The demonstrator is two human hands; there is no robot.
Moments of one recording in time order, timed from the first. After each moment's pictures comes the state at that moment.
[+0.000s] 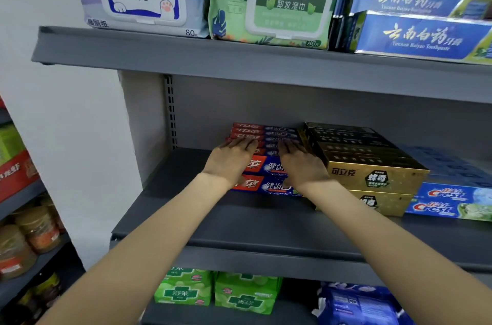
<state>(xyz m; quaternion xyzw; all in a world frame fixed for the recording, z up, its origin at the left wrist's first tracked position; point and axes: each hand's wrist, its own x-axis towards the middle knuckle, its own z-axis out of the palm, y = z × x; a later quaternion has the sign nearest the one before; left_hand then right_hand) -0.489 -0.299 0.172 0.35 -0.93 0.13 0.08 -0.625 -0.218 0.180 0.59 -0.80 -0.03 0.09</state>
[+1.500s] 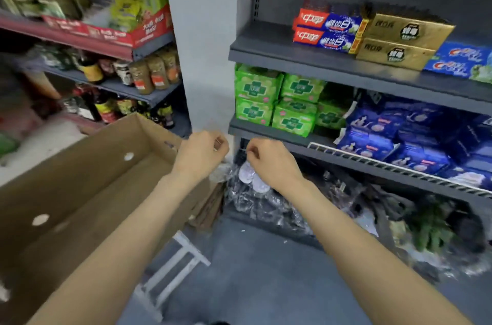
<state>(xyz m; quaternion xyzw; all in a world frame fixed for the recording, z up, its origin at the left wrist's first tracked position) -0.183 0.061 0.049 0.55 -0.79 -0.16 0.22 -0.339 0.110 0.062 0.70 -0.68 0.19 -0.14</state>
